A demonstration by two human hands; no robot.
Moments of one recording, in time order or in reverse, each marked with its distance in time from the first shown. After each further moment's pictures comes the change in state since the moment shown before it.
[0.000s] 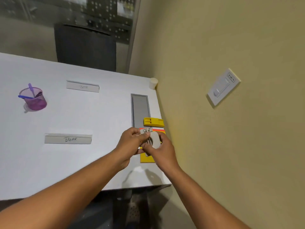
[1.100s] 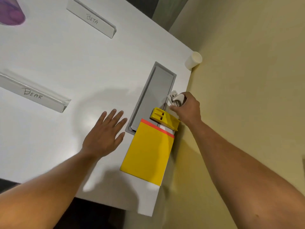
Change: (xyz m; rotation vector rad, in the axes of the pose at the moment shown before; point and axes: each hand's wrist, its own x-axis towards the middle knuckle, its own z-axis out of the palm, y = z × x) left_hand 0.230 -0.204 -0.078 1.510 0.266 0.377; right_hand 0.377 0.108 0.008 -0.637 -0.214 -0.179
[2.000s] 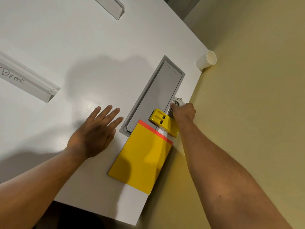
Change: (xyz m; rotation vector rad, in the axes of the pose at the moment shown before) left_hand 0.009 0.004 -0.015 0.000 -0.036 -0.026; right_hand 0.064 0.031 0.066 -0.073 0.023 0.447
